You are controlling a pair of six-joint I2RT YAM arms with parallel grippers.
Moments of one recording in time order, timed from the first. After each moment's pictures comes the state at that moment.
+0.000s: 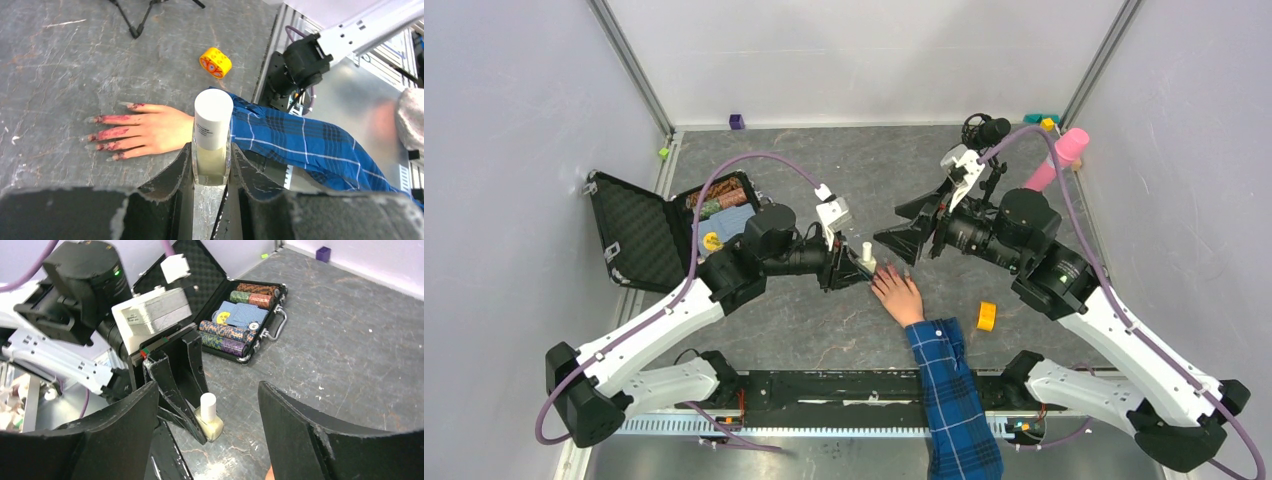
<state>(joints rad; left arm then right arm) -0.81 1.04 0.94 -0.24 0.54 -0.17 0.77 0.93 1.13 -0.25 -0.29 0.27</state>
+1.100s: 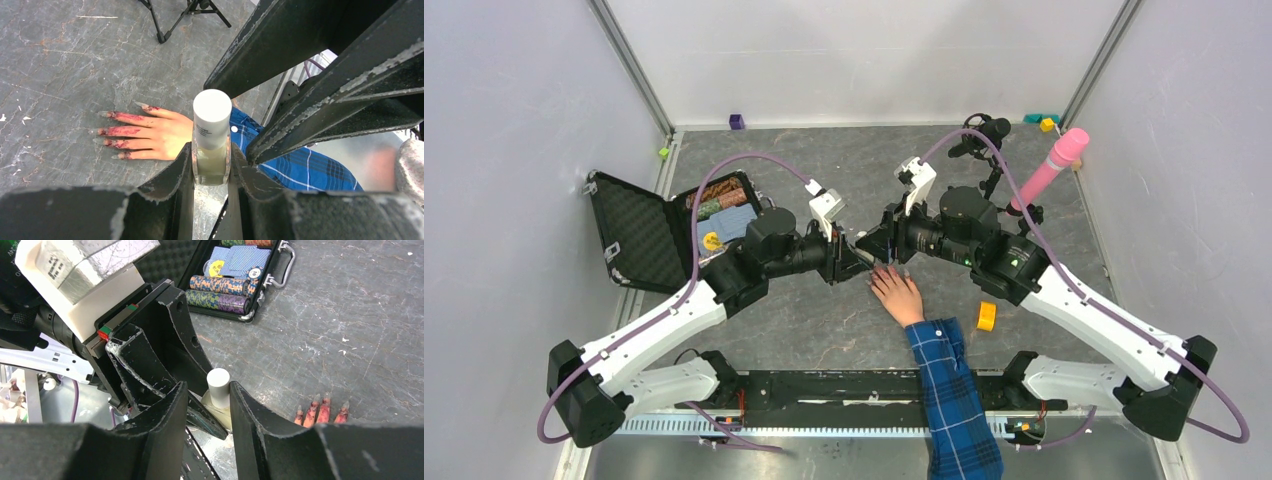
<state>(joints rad) -0.81 1.04 0.87 -0.13 0.37 -0.33 0.87 1.10 1.12 -0.29 -0.17 0.39</state>
